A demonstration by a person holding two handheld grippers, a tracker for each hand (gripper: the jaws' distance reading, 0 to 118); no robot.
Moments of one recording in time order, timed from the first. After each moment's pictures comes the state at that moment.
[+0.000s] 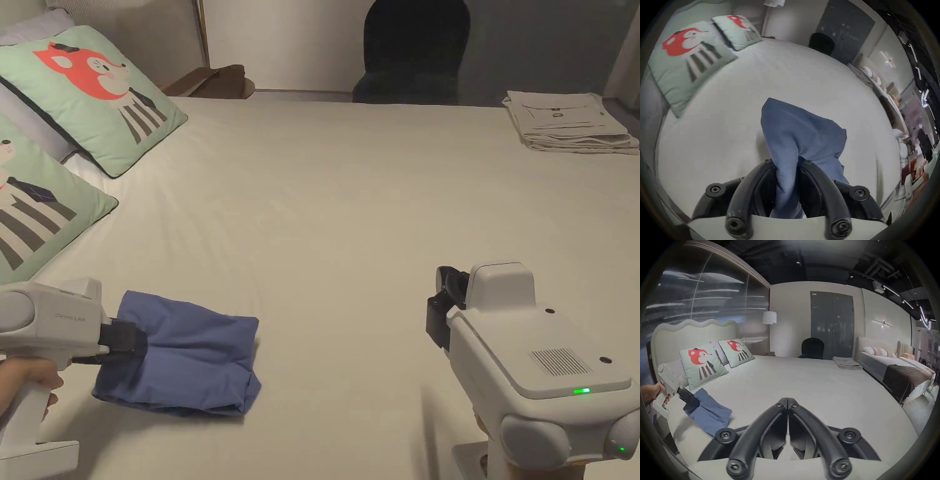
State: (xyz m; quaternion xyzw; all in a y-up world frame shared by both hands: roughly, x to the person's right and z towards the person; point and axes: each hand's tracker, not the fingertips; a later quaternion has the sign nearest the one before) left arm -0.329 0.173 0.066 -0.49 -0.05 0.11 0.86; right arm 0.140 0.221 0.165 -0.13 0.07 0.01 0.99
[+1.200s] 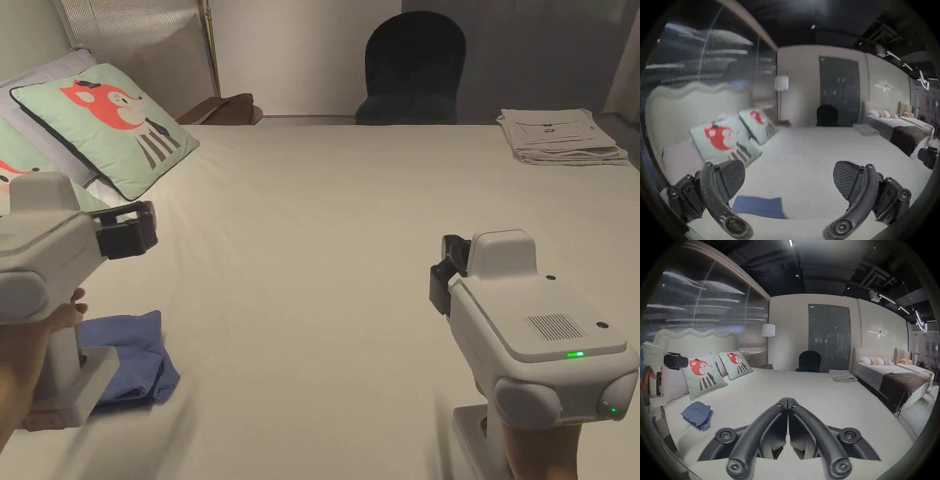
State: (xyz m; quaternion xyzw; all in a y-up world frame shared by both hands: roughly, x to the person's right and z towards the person) left arm -0.208 0.318 0.165 -0.09 0.04 0.00 0.99; right arm 0.175 0.266 0.205 -0.07 0.05 0.01 1.00
